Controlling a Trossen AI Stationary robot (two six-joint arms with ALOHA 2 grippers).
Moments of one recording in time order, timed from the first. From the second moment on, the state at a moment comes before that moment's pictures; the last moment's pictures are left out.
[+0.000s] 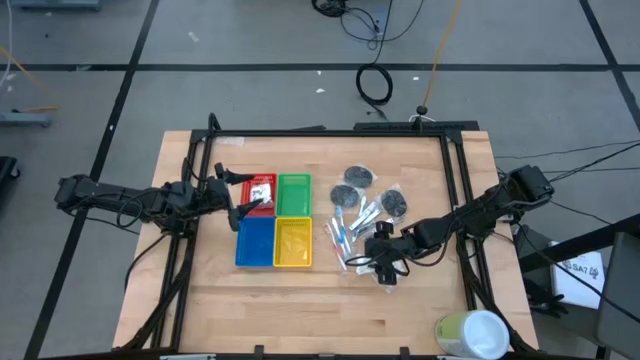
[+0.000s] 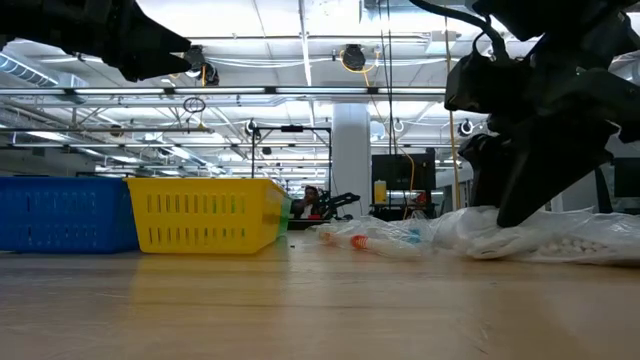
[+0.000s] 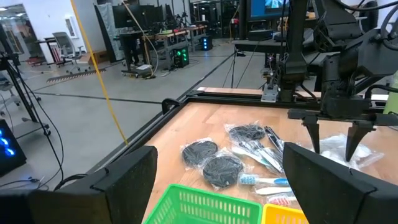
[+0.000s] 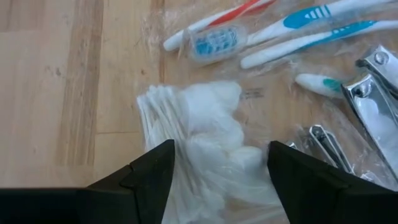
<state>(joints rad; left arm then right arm) -0.12 0.52 0.33 0.13 -0.45 0.05 0.35 1.53 0.72 -0.21 0.13 0.36</state>
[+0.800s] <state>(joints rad) -0.12 0.52 0.33 0.13 -0.45 0.05 0.33 1.51 0.72 -0.21 0.13 0.33</state>
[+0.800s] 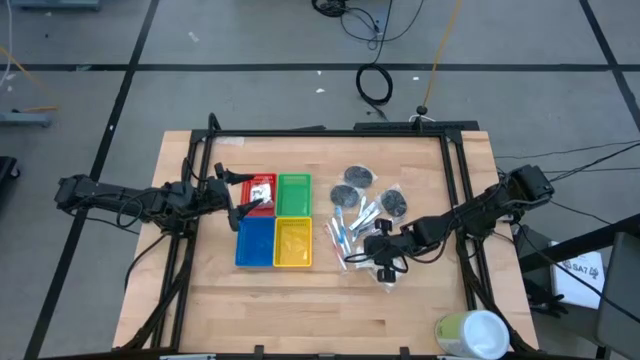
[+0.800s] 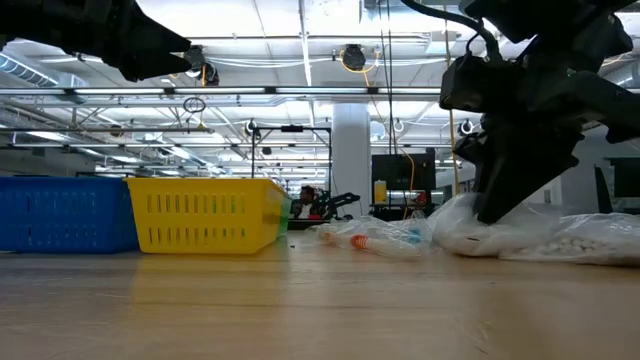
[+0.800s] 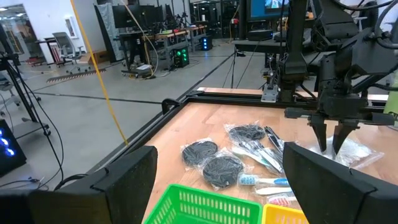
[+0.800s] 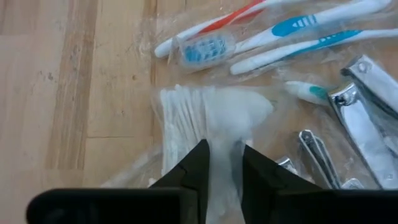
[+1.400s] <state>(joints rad) -0.12 0.52 0.33 0.13 -0.45 0.05 0.32 1.24 0.72 -0.16 0.19 0.18</state>
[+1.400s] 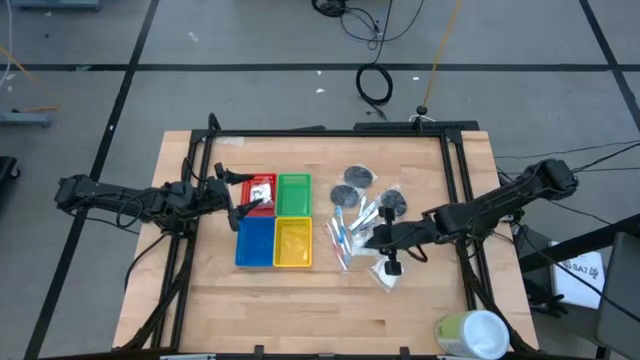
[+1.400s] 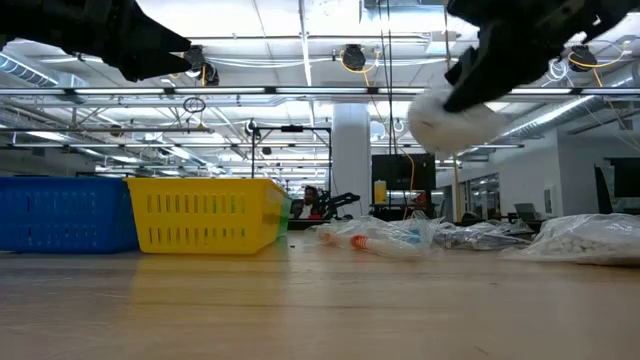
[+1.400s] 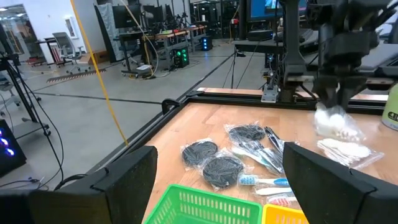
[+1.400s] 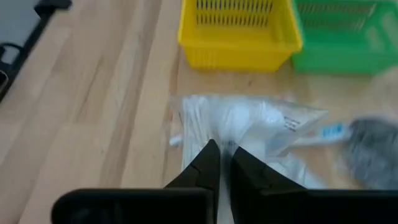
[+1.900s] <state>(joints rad) -0.12 0.52 0.33 0.13 -0.45 0.05 0.24 1.23 0.72 0.06 0.18 -0.04</state>
